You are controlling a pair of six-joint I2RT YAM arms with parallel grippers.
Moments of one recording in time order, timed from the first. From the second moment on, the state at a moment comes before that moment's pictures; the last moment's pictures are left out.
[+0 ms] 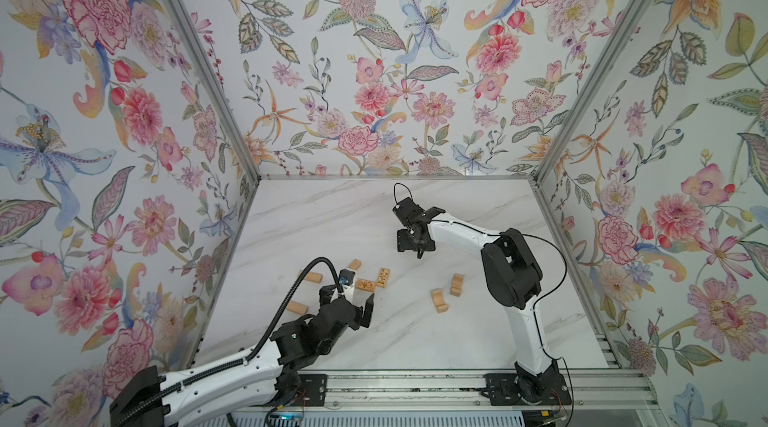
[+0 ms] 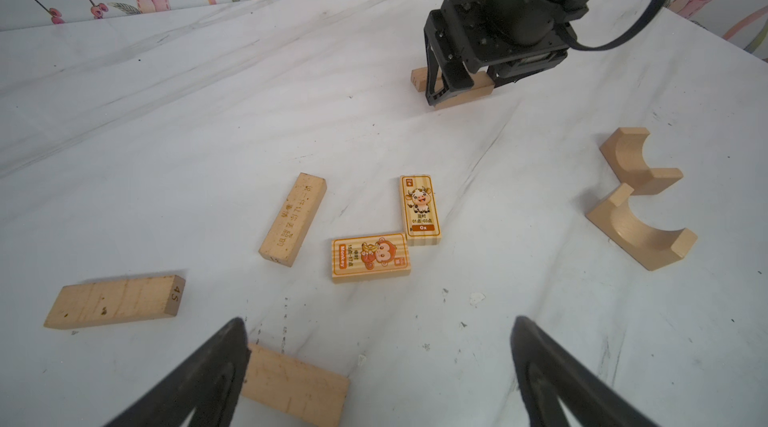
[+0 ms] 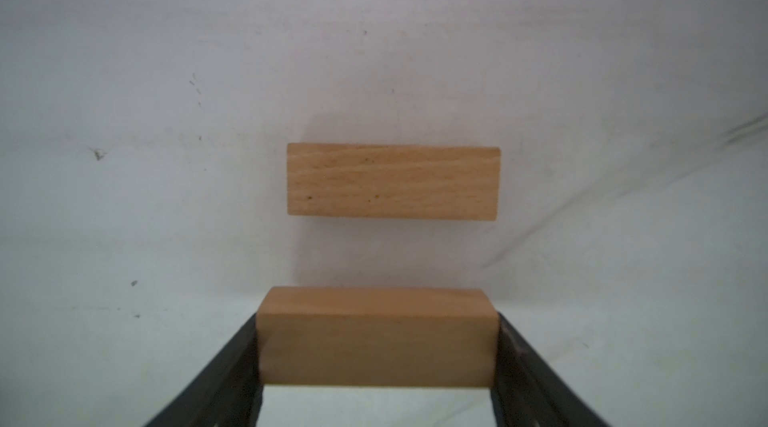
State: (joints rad) left arm -1.04 0.78 0.32 -0.13 -0.56 -0.39; right arm 0.68 2.19 1.70 -0.75 0.19 0.58
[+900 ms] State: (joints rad) left arm -1.04 0.82 0.33 -0.10 -0.58 -0.37; right arm 0.66 2.24 1.75 -0.77 0.19 0.55
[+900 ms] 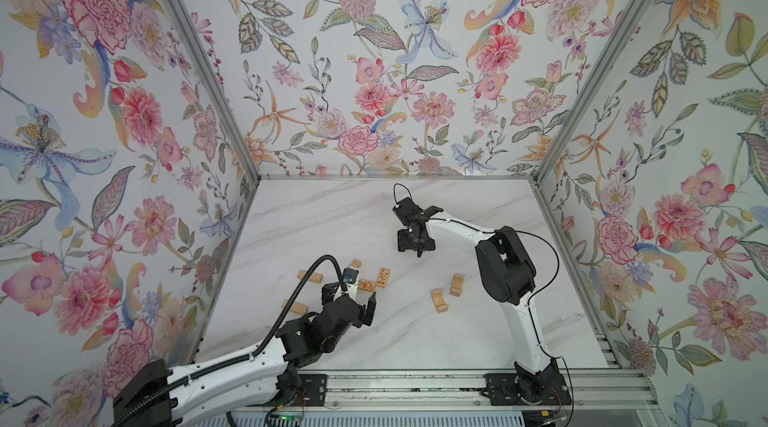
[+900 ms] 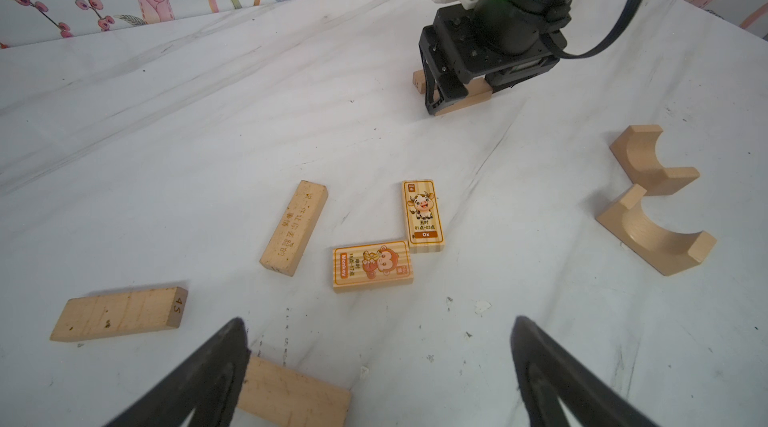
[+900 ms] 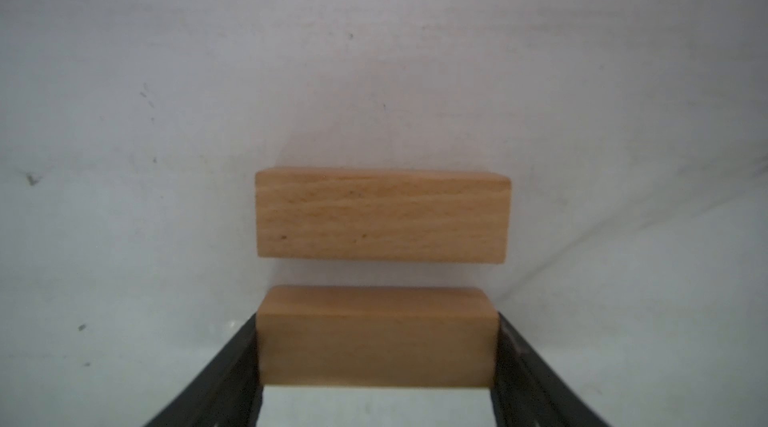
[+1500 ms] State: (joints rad) left arm -1.04 0.83 0.33 -0.10 -0.58 -0.37; right arm 0.66 2.25 1.75 -0.77 0.18 0.53
